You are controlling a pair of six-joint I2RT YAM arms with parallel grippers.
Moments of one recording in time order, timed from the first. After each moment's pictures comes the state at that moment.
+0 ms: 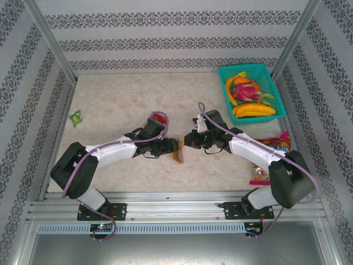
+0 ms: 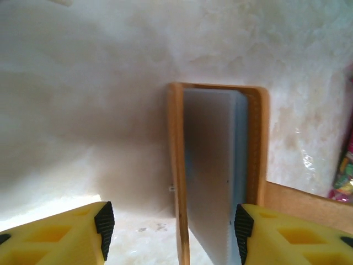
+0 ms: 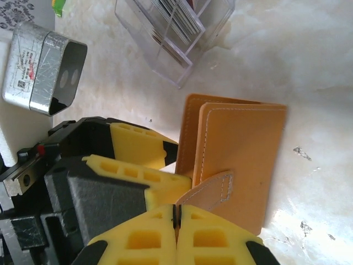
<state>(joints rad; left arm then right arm) -0.65 1.58 0.87 -0.24 0.28 -0.83 0.52 1.43 0.83 -0.26 -0.58 0.68</state>
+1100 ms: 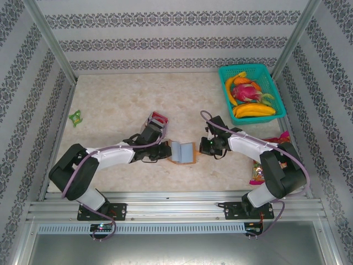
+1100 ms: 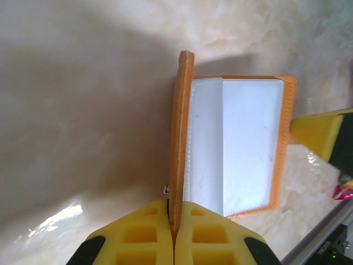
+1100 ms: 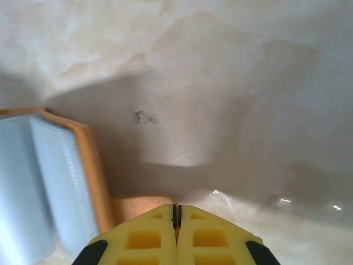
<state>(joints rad) -0.65 1.54 0.73 -0.09 0.29 -0.84 0.43 1.53 0.79 -0.47 -0.26 0.60</state>
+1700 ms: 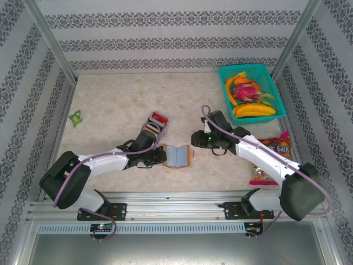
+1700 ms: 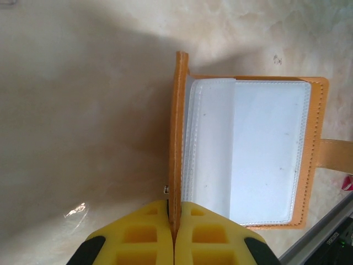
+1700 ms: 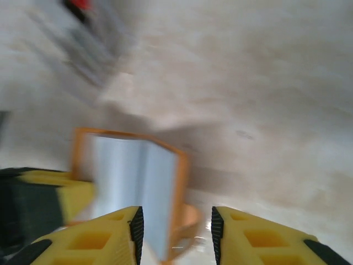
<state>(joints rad) -0.65 1.45 0.63 -0.07 0.29 -0.86 0.58 1.30 0.91 -0.53 -0.22 0.60</state>
